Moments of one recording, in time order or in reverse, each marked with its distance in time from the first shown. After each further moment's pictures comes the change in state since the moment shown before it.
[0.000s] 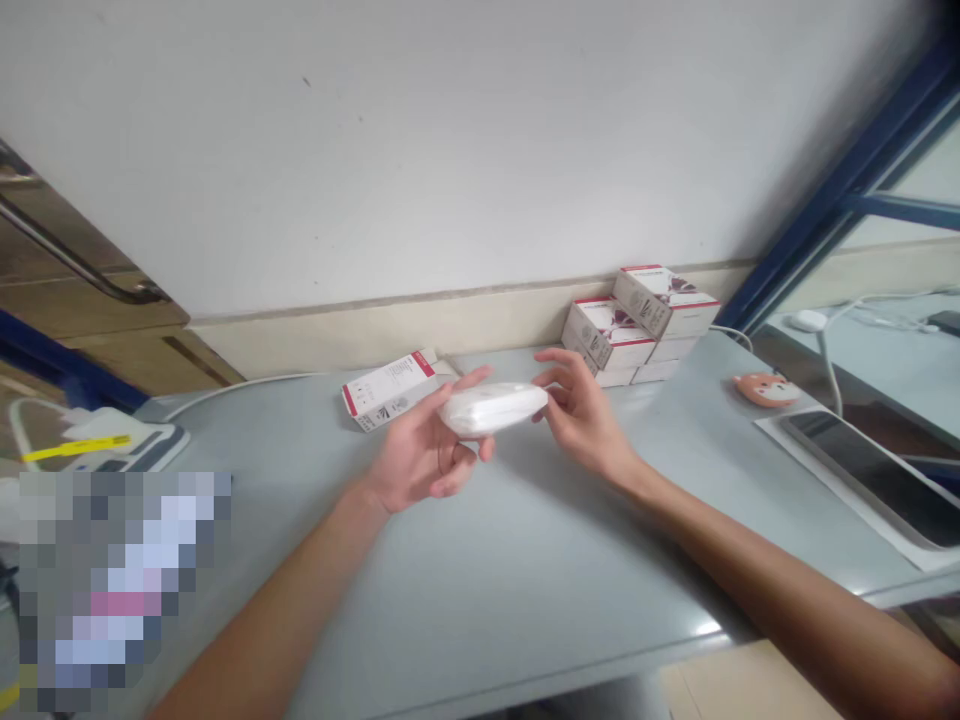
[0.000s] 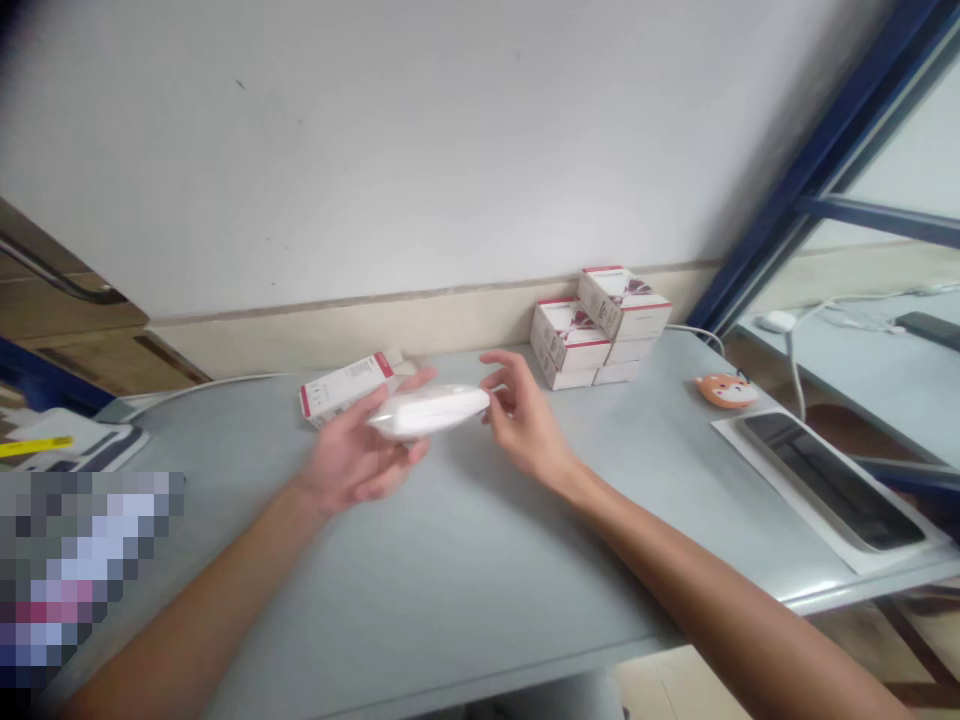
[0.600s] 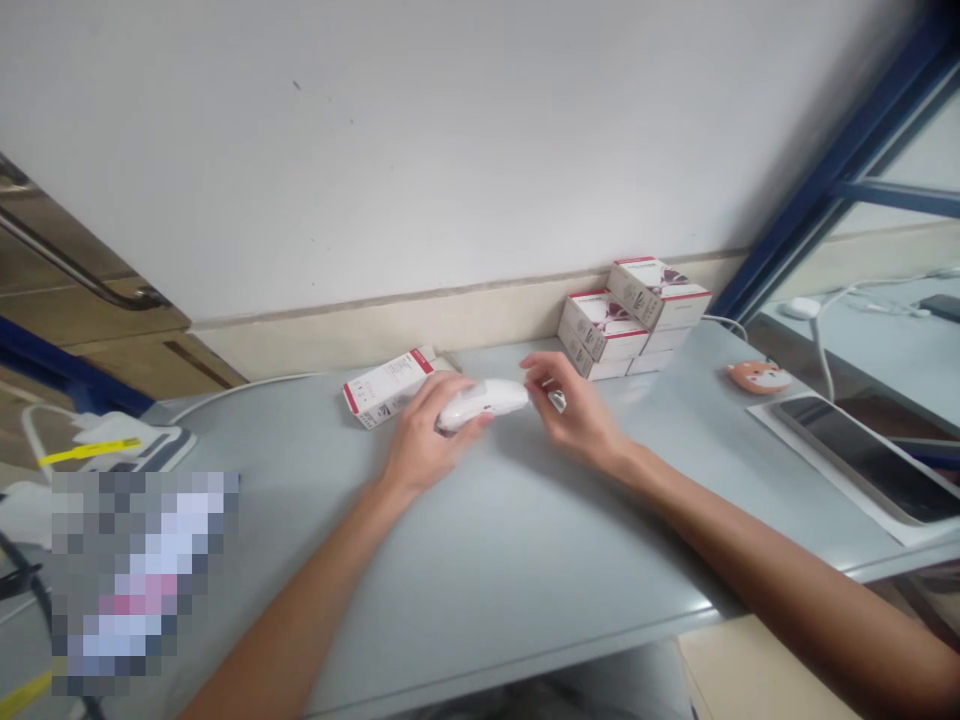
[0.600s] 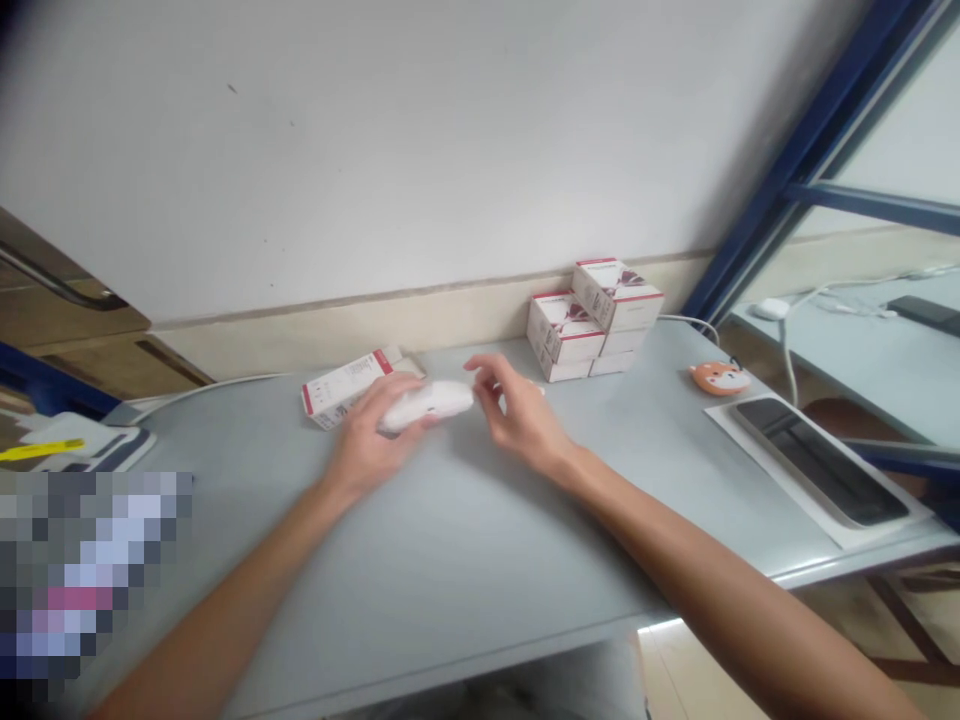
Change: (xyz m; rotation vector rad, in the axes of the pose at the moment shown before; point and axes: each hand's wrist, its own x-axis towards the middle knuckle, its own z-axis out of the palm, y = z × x) left_hand 0.014 -0.027 -0.005 1.290 0.651 0.655; right_hand 0.001 0.001 -0.007 -0.353 -0.059 -0.145
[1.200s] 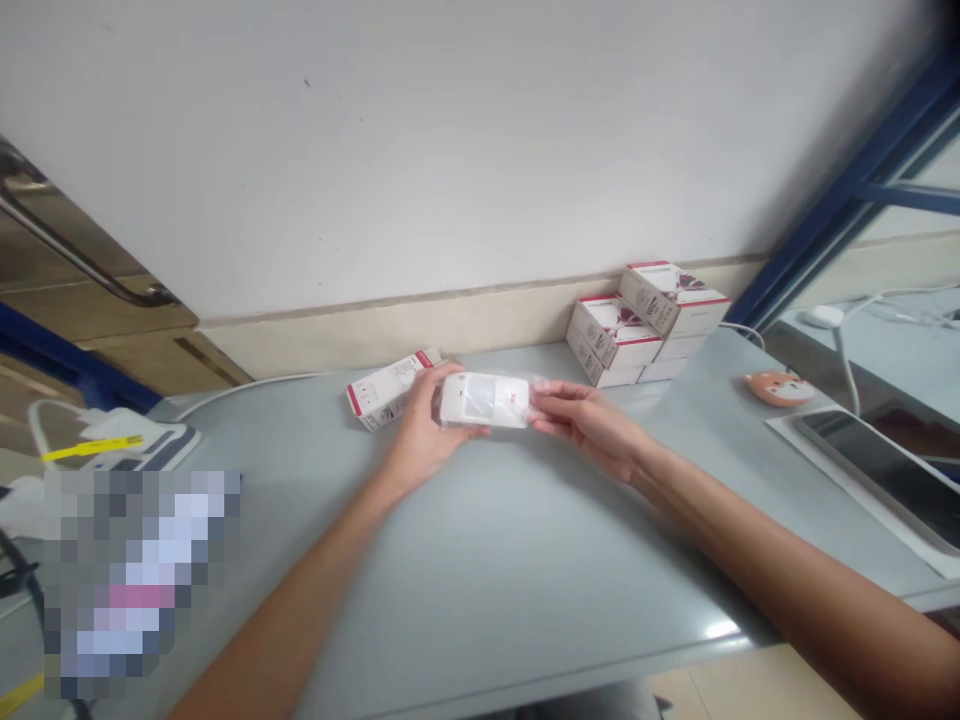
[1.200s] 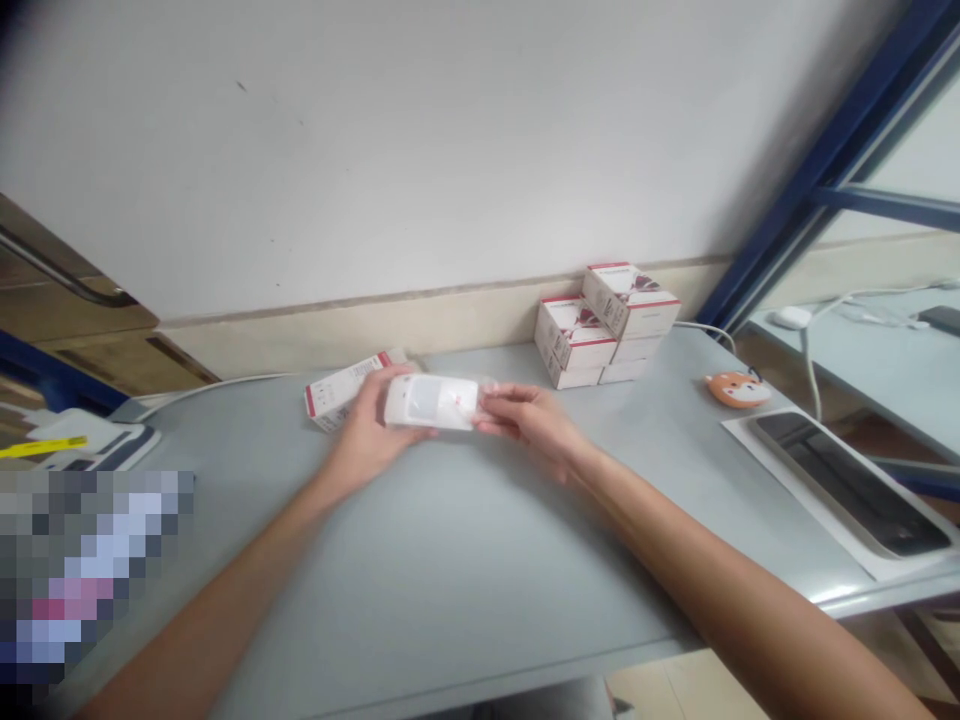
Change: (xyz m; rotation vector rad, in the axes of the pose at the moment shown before) left_hand 0.011 -0.021 -0.004 -0.232 -0.035 -0.096; right_hand 0.007 -0.005 -0.005 0.843 -0.011 0.819
